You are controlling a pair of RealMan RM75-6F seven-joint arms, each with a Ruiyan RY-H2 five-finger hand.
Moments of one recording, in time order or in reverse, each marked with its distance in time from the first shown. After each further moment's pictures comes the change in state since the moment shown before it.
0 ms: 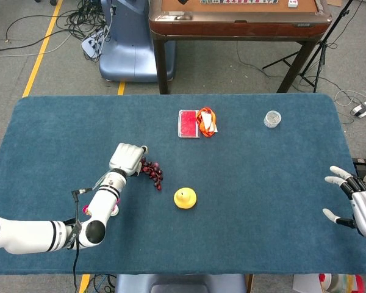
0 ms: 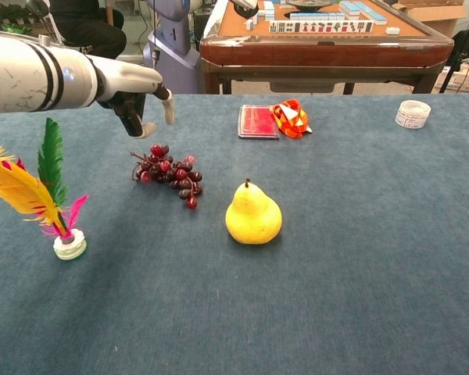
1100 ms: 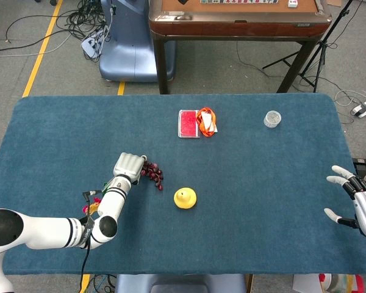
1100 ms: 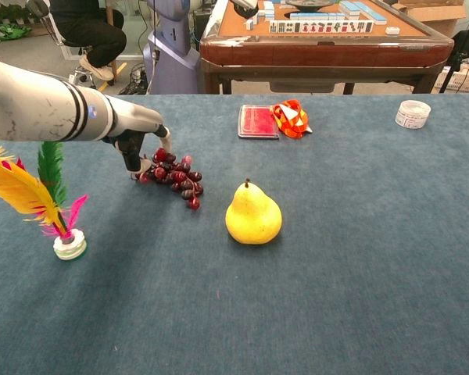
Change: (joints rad) left arm -0.074 -0.094 0.034 0.109 -0.238 -0.060 0.131; right arm -0.004 0.010 0.001 -0.001 -0.002 0.010 0.019
